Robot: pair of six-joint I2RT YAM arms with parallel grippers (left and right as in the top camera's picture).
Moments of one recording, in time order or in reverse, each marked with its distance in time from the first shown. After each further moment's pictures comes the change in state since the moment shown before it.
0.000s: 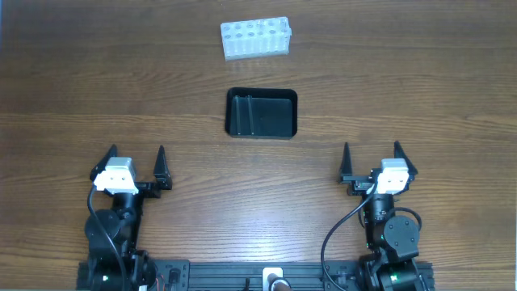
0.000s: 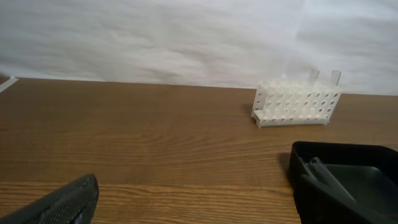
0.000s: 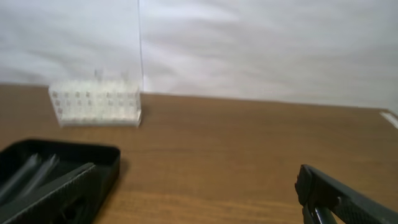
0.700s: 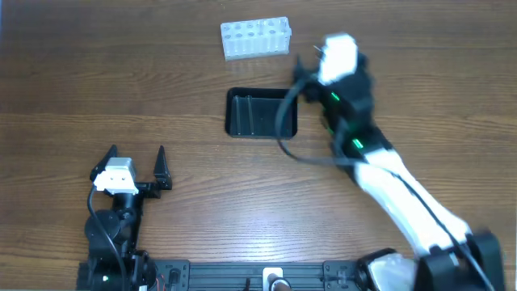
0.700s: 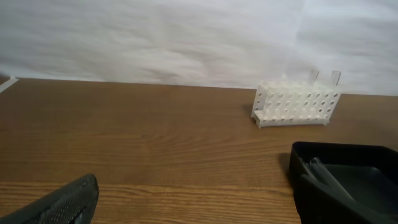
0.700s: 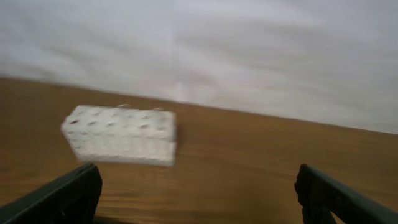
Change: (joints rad) left arm 0.000 -0.001 0.000 0.000 0.000 0.000; right arm 0.150 1.384 0.879 0.195 -0.043 0.029
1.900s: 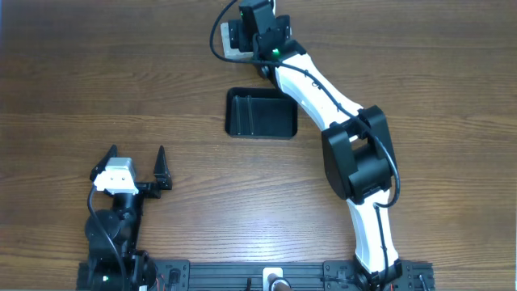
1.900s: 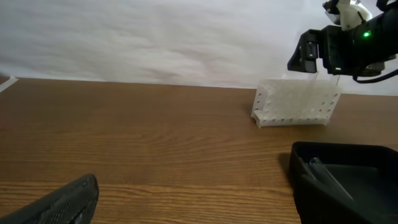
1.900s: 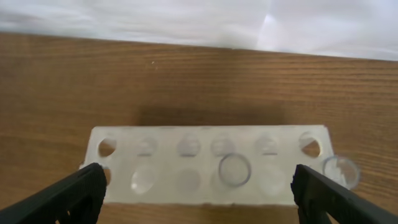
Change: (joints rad) left arm 0.000 0.000 0.000 0.000 0.000 0.000; right arm 0.116 0.794 0.961 -0.524 0.096 0.272
